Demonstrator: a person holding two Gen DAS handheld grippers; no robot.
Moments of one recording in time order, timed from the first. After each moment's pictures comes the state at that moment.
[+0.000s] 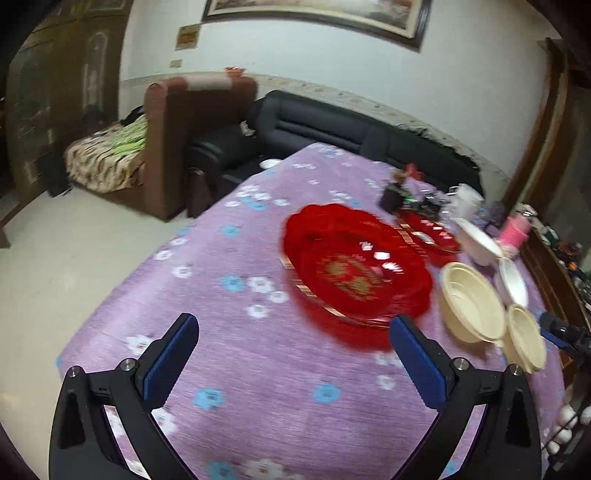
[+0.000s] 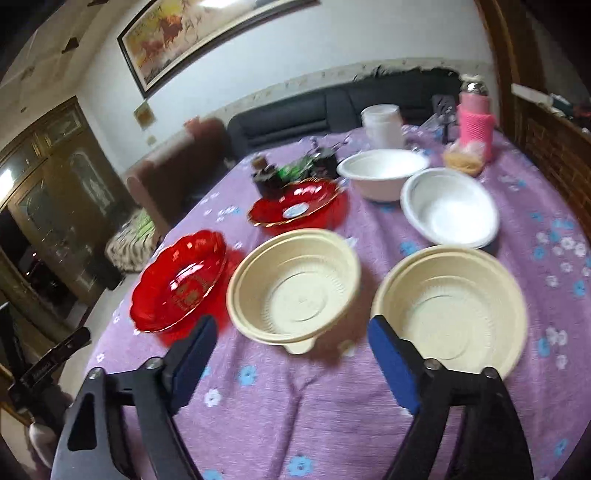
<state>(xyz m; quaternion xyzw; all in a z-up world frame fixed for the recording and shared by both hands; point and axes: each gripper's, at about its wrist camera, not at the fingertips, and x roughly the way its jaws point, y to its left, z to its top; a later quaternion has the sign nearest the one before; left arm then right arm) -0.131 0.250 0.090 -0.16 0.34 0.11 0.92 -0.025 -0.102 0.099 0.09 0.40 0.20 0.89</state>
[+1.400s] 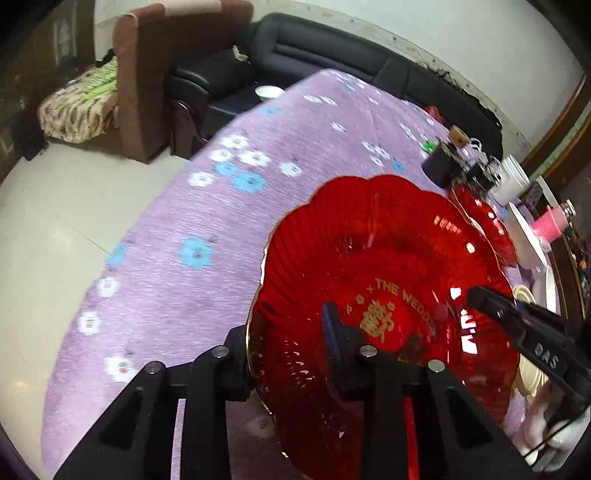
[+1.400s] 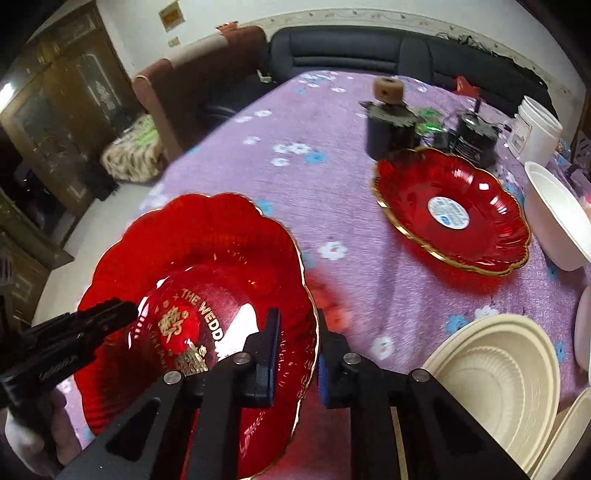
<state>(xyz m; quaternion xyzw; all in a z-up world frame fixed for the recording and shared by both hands) 0.010 0.307 0.040 -0.18 0.48 0.07 0.86 0.095 0.098 0.046 -0.04 0.50 0.25 0.83</state>
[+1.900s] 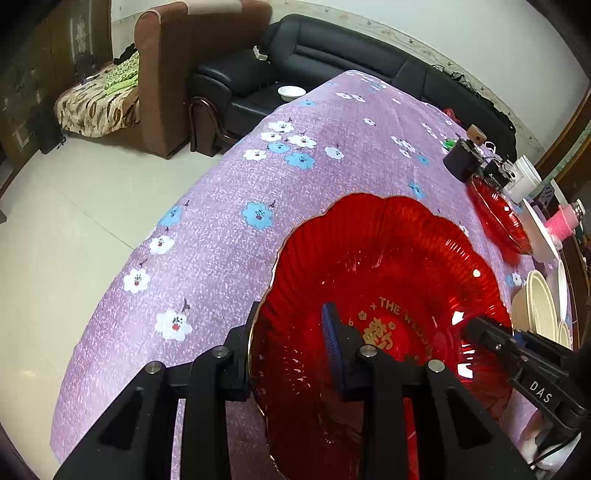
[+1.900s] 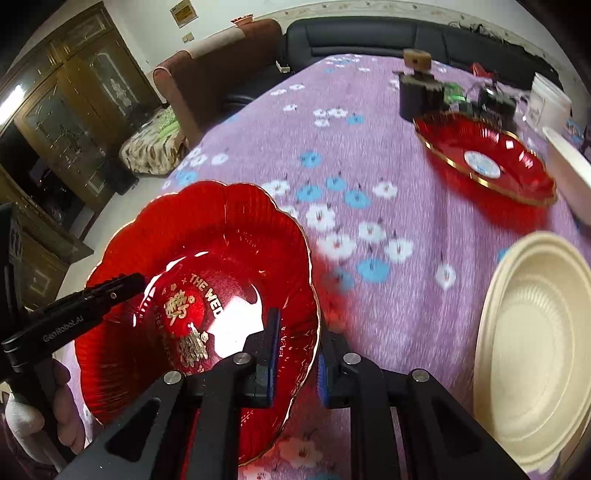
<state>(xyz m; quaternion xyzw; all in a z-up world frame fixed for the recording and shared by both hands) -0.023 0.321 0.030 -0.17 0.48 0.10 0.85 0.054 0.109 0.016 -0.01 0.52 0.28 0.81</state>
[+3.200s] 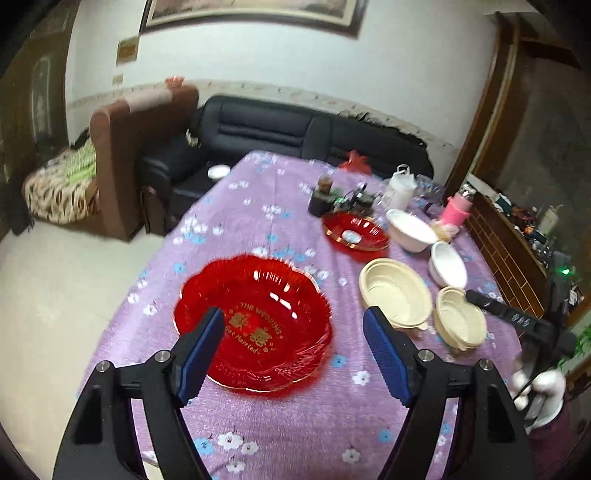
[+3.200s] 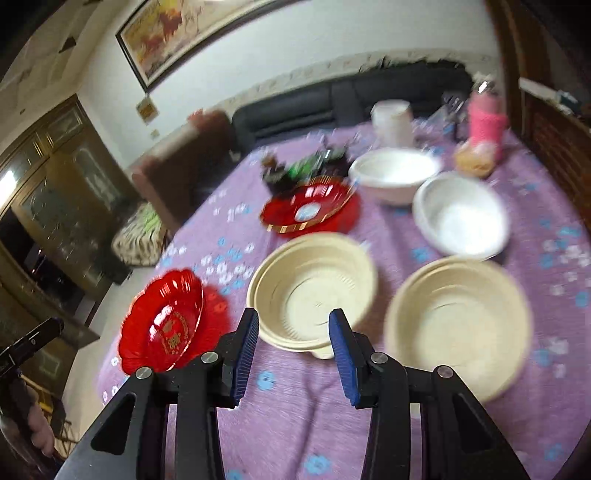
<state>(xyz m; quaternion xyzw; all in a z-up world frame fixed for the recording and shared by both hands) -0.158 0.197 0.195 -0.10 0.35 0.00 0.93 -0.039 -0.138 0.140 0.11 0.39 0.20 0.89</state>
